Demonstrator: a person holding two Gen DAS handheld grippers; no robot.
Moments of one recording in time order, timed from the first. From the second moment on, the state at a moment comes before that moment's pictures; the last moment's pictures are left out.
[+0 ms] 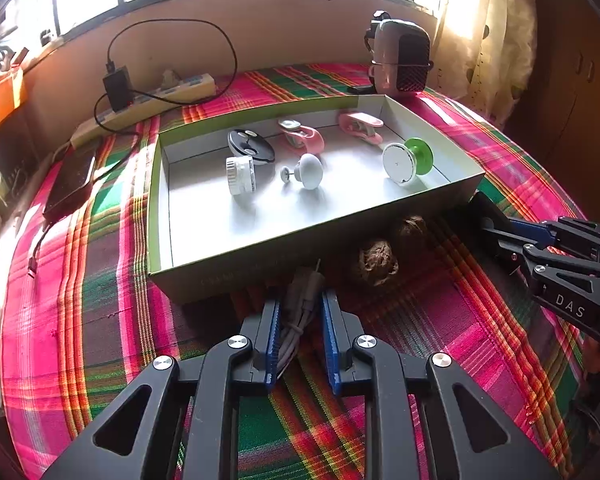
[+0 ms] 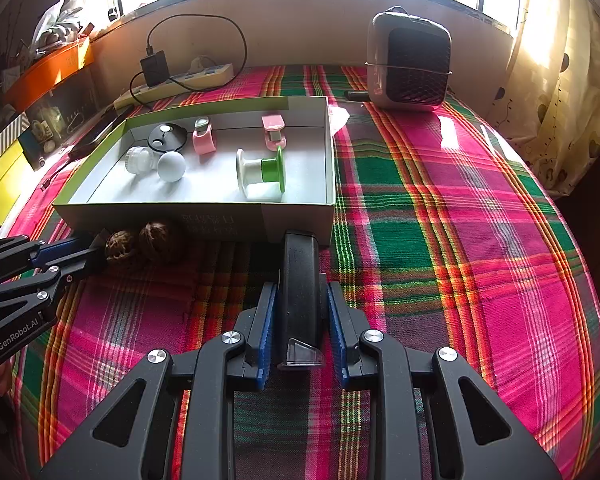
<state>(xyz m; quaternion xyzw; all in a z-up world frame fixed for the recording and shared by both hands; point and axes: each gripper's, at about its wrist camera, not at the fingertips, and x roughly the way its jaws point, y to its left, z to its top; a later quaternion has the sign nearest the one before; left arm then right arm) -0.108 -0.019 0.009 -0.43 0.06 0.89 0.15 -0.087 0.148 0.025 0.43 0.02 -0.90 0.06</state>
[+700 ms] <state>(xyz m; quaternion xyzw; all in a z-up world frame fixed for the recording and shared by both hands) -0.103 -0.023 0.010 -0.43 0.05 0.89 0.14 -0.087 0.149 0.025 0.43 0.02 -0.90 0.06</state>
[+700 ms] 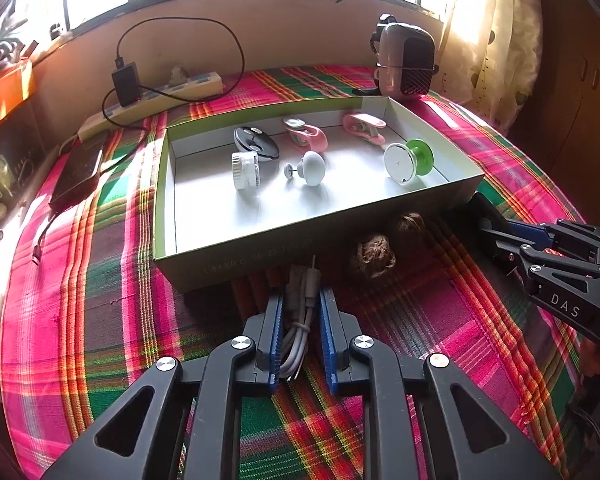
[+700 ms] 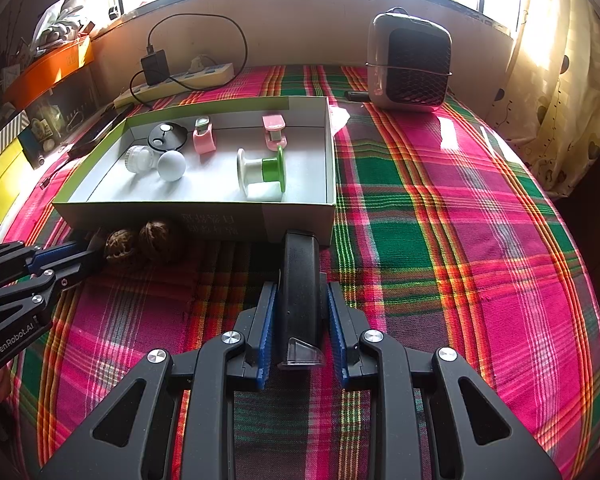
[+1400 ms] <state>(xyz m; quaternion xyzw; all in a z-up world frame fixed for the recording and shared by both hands) -0.088 -0.025 0.021 -0.42 0.02 0.90 0.14 -0.075 0.137 0.028 0.43 0.03 -0.90 0.09</state>
